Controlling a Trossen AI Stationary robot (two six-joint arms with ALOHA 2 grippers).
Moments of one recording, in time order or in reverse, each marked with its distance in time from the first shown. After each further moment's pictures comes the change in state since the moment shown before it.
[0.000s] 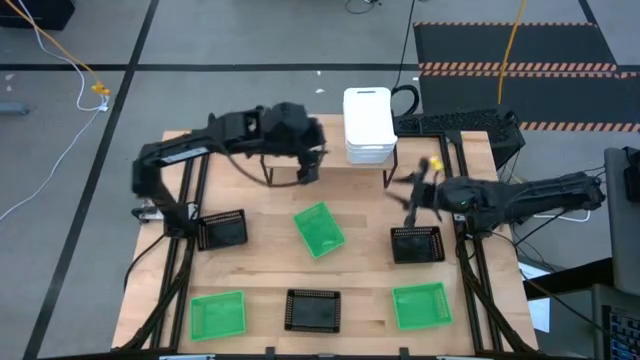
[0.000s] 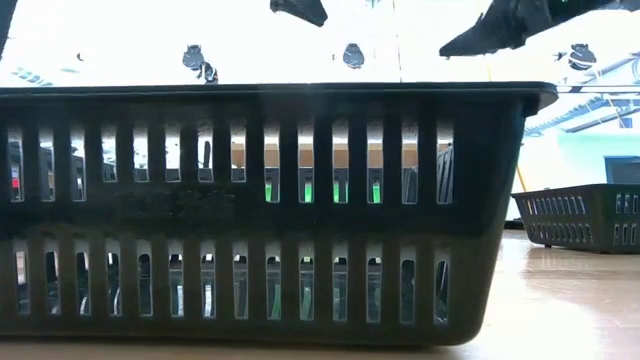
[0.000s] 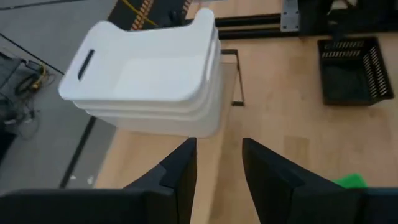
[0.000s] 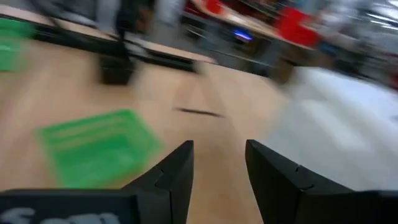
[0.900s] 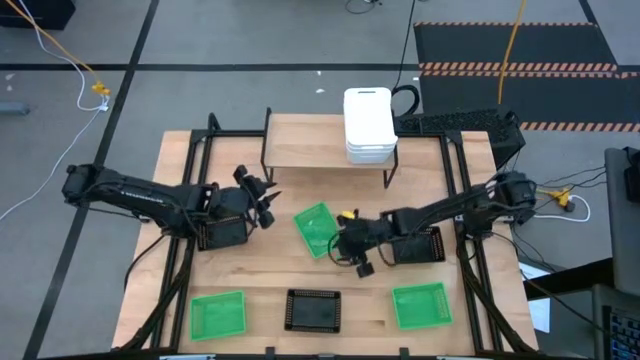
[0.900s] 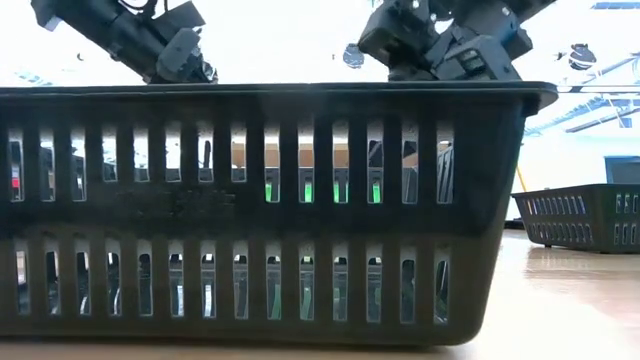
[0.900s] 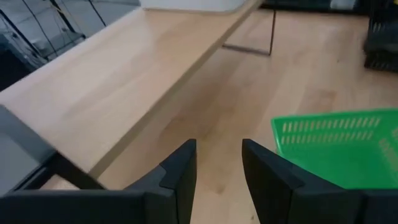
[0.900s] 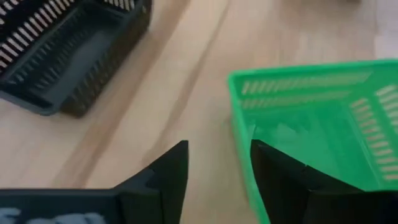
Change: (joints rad) left arm -0.275 -0.638 -1.314 0.795 -0.432 -0.367; right arm 0.073 0.925 0.365 0.059 -0.480 0.053
